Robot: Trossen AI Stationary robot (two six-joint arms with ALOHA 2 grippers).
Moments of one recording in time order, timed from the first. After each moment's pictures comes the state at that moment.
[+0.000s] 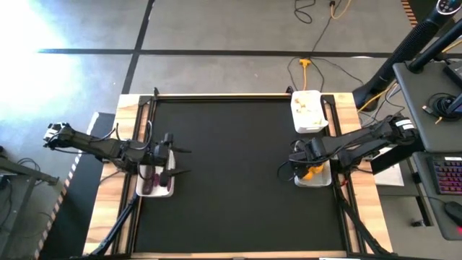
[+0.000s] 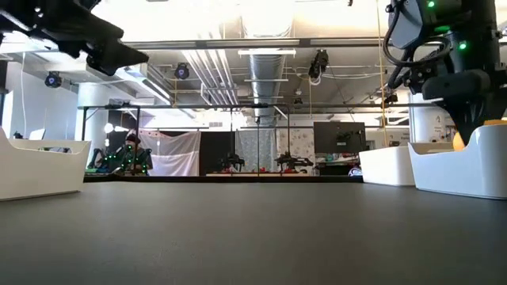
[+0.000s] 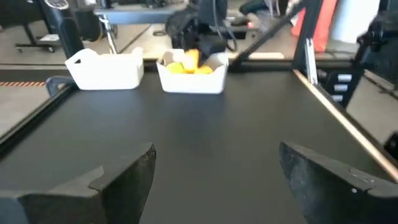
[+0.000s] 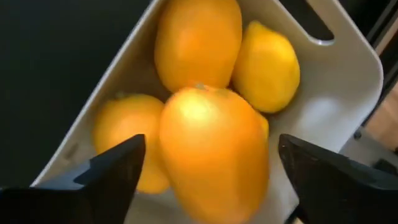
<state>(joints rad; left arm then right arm) -0.25 0.54 0.34 -0.03 -0.24 -0.07 0.15 1.30 0.84 -1.30 0.13 1.16</state>
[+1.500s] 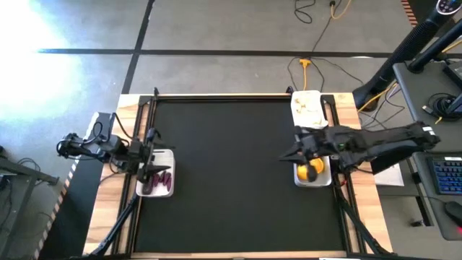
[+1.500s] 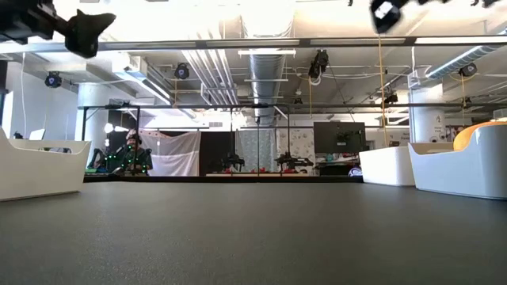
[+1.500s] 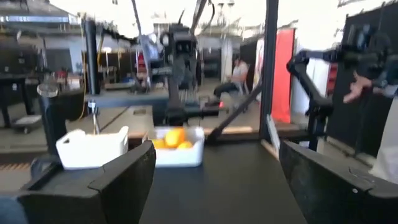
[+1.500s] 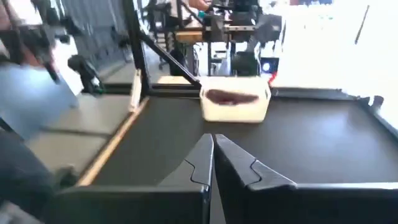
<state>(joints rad) -0.25 0.06 0.23 -0.04 -0.14 0.01 0.10 0.80 0.65 -0.01 -0.10 0.03</state>
